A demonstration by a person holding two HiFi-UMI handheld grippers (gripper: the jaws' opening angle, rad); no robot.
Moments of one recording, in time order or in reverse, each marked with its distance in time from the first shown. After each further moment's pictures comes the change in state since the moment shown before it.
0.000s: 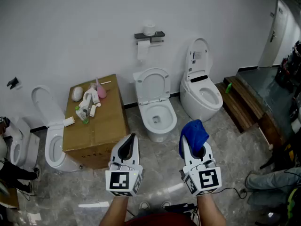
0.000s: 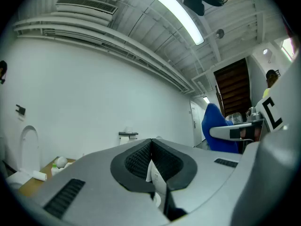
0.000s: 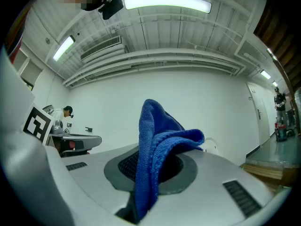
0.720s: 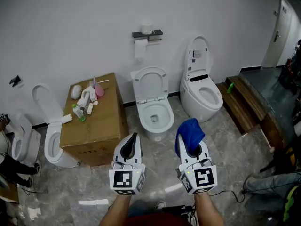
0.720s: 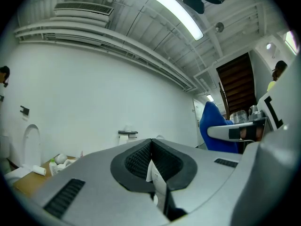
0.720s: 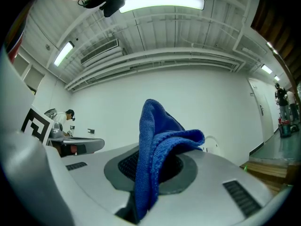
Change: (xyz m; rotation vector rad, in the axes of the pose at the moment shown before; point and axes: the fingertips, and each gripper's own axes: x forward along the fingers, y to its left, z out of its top) left arm 0.031 -0.069 -0.019 0.001 0.011 0.049; right arm -0.013 -0.060 -0.013 0.029 0.000 0.028
